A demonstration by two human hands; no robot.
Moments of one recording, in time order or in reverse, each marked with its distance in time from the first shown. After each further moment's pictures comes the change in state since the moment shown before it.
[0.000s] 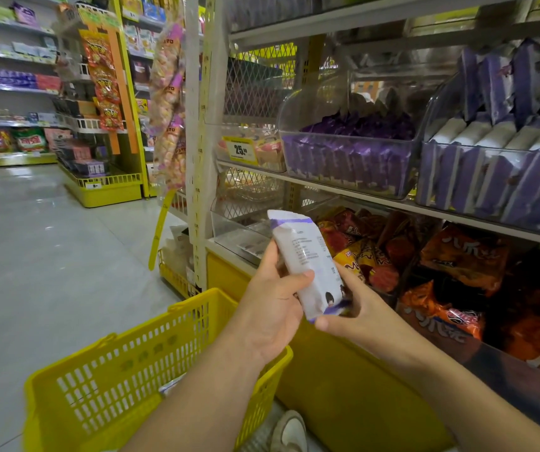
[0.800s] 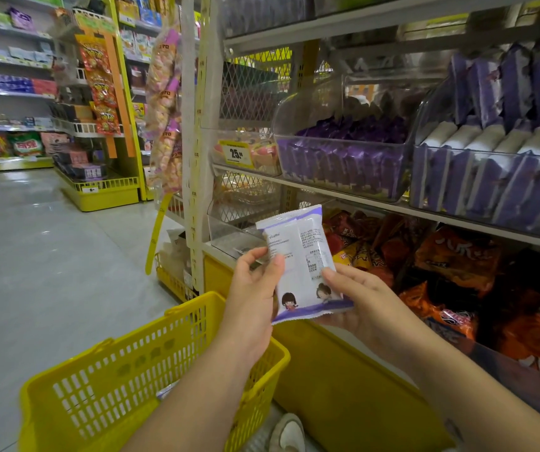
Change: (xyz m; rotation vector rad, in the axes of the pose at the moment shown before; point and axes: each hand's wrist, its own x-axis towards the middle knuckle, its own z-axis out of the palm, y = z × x) left_hand 0.006 0.001 -0.013 0.243 0.326 0.078; right_hand 0.010 -0.014 -0.001 0.313 0.052 0.179
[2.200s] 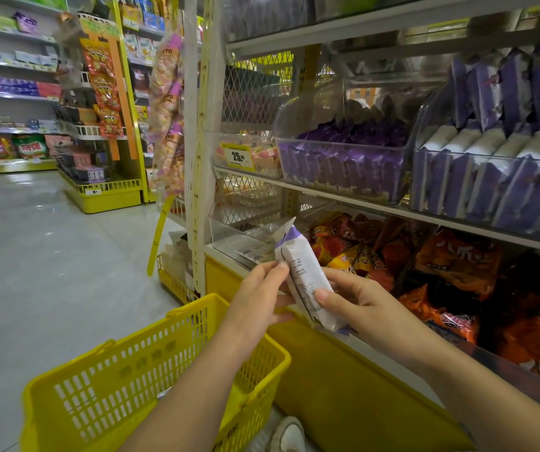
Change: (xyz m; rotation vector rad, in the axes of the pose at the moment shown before) left_hand -0.004 0.006 -0.009 0.400 -0.164 -0.045; right_hand -0.010 -0.008 -0.002 -0.465 -0.050 -0.113
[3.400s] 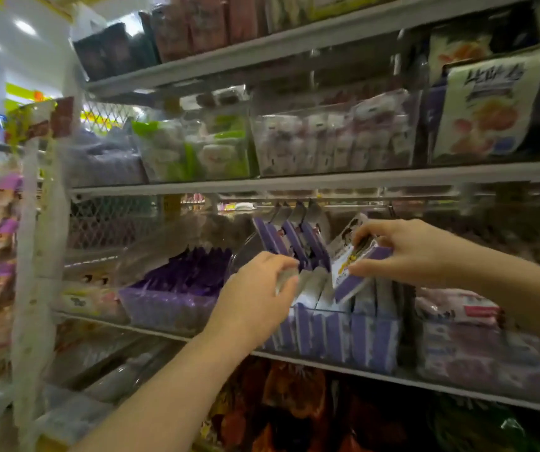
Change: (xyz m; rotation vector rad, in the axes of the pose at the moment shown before) left_hand 0.063 0.177 0.191 0.862 -0.135 0.854; right_hand -0.078 -0.178 -0.276 -1.209 0.492 0.211
